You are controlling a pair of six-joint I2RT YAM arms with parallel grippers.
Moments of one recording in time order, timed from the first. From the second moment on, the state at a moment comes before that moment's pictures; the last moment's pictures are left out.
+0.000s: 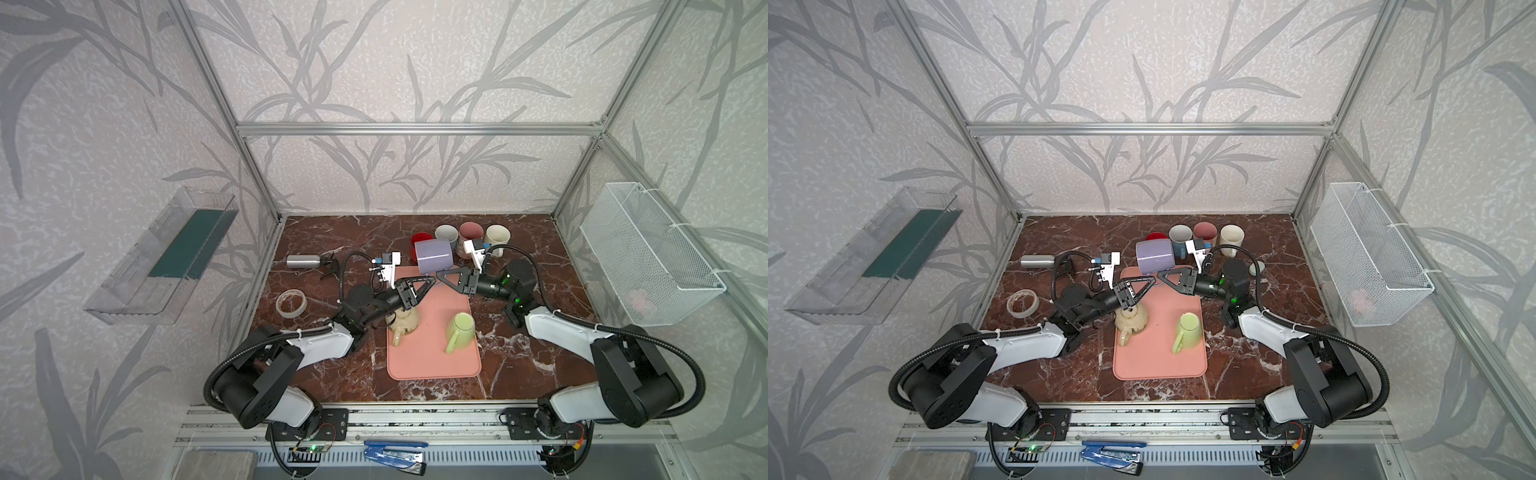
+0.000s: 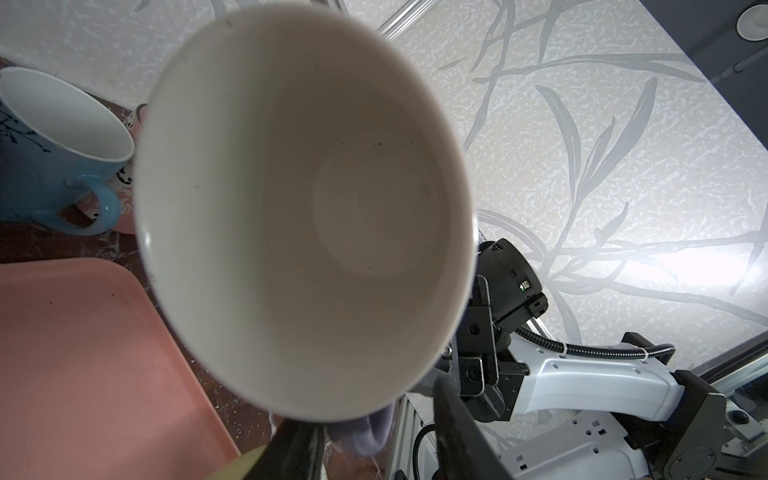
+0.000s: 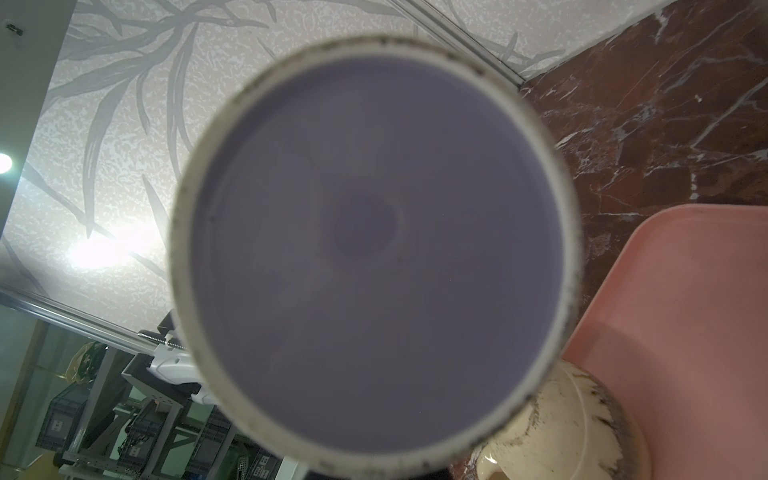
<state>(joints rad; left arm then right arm) -0.65 1.47 0.54 1.09 0.45 -1.00 0.39 1.43 0.64 0.86 -0.92 1.07</state>
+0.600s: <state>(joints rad) -0.65 1.54 0.56 1.19 0.47 -1.06 0.39 1.47 0.62 1.01 -0.96 1.15</state>
